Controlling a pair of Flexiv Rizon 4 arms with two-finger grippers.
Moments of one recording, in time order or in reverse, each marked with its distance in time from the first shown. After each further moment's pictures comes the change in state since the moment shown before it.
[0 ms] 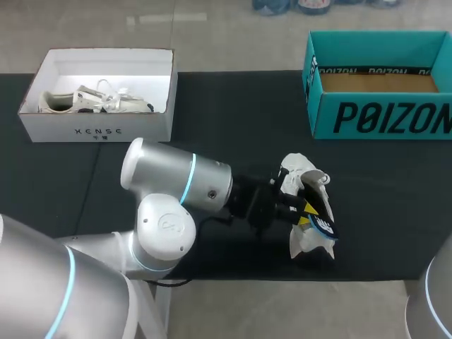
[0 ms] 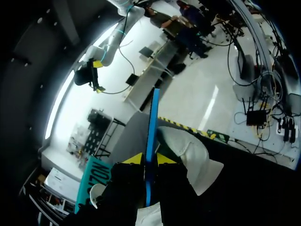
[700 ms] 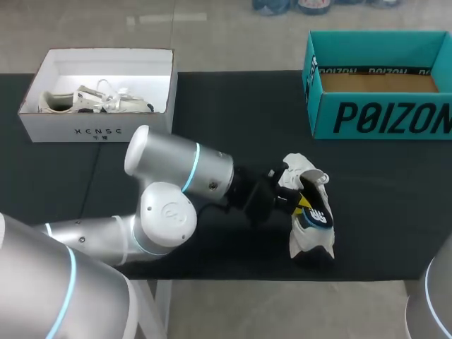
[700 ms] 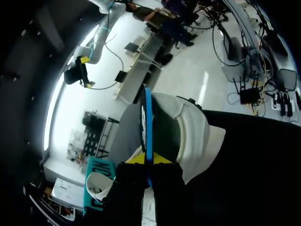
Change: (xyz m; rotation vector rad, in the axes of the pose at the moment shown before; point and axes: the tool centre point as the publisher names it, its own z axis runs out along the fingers) left arm -0.003 0.041 -0.001 -0.059 0.060 0.143; right arm 0.000 -0.001 0.000 -0.032 0.026 -0.005
